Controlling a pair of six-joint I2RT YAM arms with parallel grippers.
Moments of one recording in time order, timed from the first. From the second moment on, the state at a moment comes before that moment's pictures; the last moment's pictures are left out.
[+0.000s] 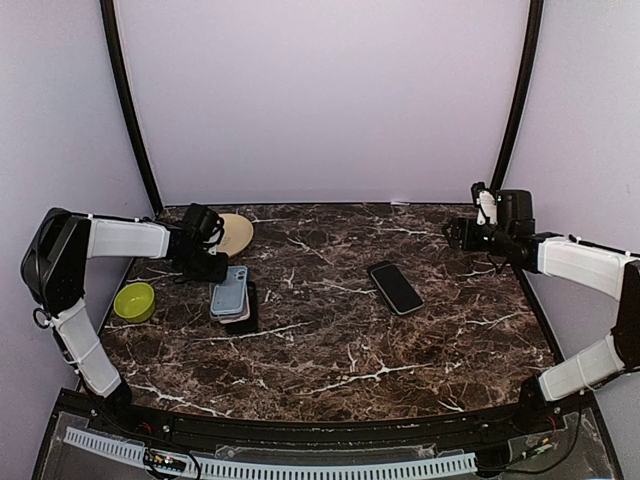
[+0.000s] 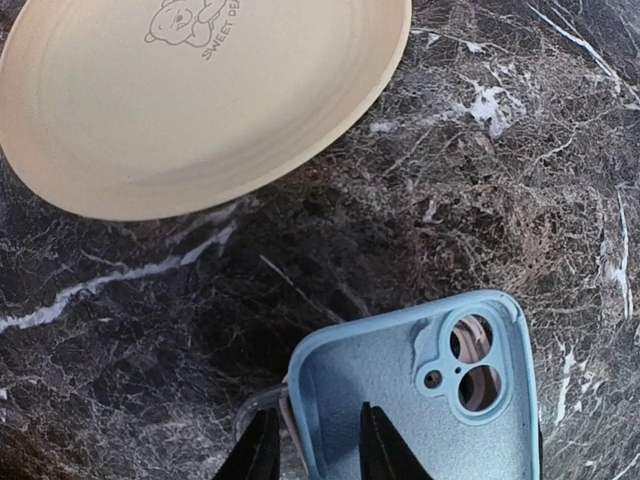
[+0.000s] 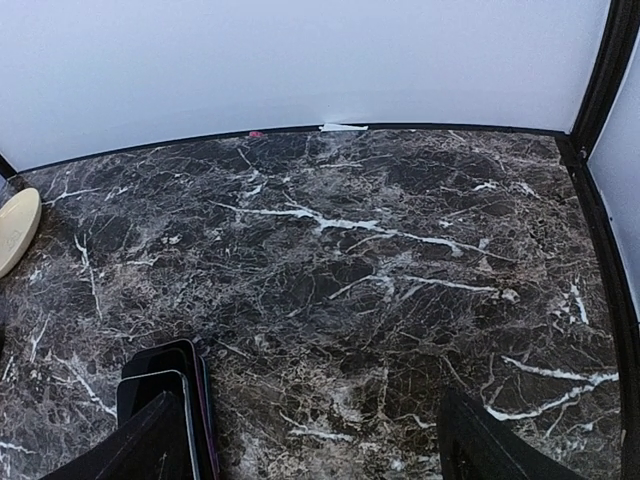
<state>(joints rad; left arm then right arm) -0.36 1.75 1.07 -0.37 -0.11 -0.25 0.20 1.33 0.82 0.00 -0.10 0.17</state>
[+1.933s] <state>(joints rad) -1.01 1.25 0.84 0.16 -0.54 -0.18 0.87 1.65 1.23 -0.04 -0.36 0.24</state>
